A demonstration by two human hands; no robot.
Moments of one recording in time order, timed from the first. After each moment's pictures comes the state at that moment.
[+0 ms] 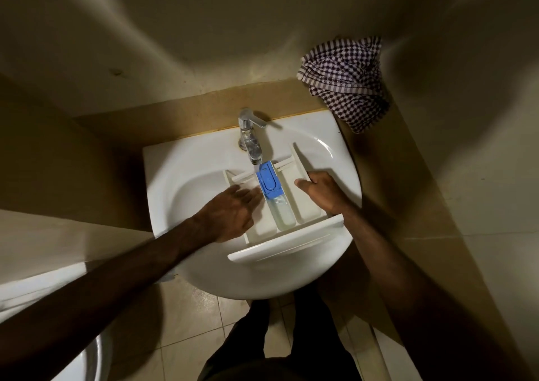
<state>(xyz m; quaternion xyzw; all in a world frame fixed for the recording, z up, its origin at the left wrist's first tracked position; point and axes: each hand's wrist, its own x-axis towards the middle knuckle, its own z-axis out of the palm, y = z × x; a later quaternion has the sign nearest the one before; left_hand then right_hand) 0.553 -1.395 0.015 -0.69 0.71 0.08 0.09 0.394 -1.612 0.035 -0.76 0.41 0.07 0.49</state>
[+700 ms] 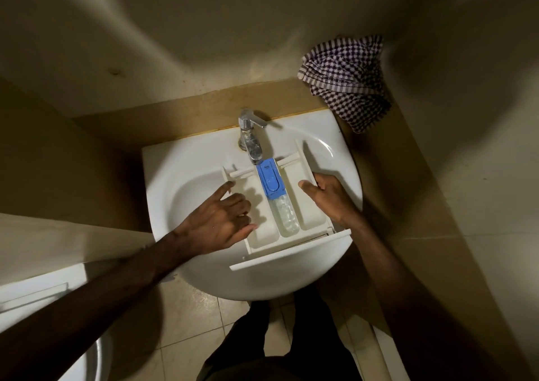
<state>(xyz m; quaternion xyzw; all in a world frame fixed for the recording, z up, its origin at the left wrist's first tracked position) 0.553 -1.365 0.029 -0.65 0.75 -0.06 -0.07 0.373 -1.604 0.036 -0.73 0.37 -0.01 0.57</state>
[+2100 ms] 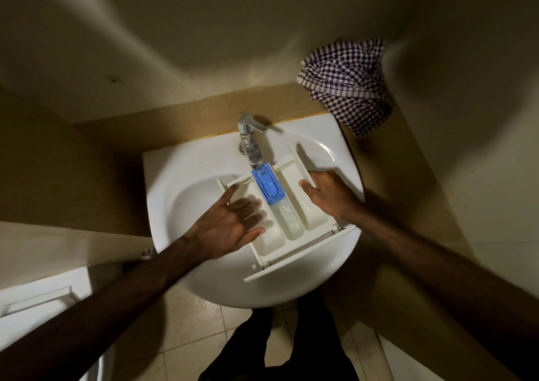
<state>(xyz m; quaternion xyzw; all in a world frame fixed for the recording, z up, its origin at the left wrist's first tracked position) 0.544 -1.378 0.017 -0.68 0.73 -0.07 -0.03 0.391 -1.621 0.049 -0.89 0.29 0.04 0.35</state>
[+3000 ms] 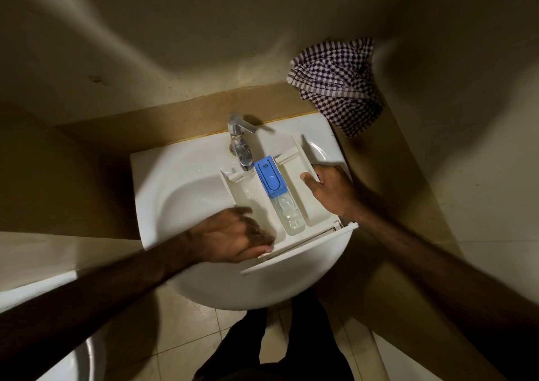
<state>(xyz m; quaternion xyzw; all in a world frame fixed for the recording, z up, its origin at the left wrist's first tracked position) 0.531 -1.400 0.028 -0.58 0.81 0.03 -0.06 0.380 -1.635 0.054 -0.88 0.32 -0.01 0.36</state>
